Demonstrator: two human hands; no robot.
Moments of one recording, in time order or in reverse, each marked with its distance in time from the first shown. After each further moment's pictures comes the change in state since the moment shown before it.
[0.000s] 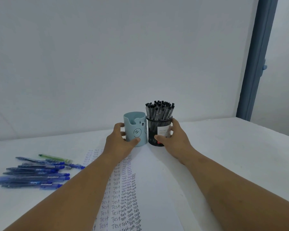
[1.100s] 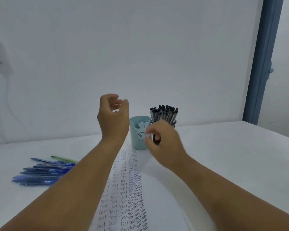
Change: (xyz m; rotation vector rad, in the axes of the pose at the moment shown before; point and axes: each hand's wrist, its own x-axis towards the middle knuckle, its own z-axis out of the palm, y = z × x) left_hand -0.006 0.083 -0.037 -0.423 0.575 0.251; right_hand -0.037 -0.051 0.026 -0.208 0.056 -0.618
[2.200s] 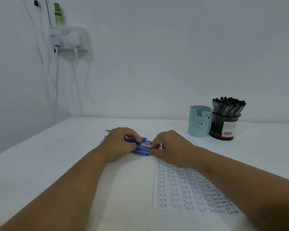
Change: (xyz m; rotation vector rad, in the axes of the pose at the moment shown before) left_hand 0.001 -0.040 -0.237 0.568 -0.653 -0.172; right_hand -0.011 -0.104 0.109 -0.205 -0.781 -0.068
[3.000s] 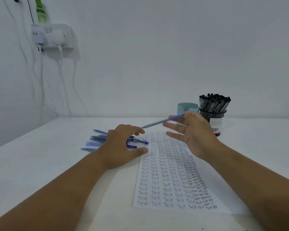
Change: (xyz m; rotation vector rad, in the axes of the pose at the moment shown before) left_hand 0.001 0.009 0.033 0.273 -0.023 0.240; right_hand -0.039 0.028 -0.050 1.479 0.546 0.464
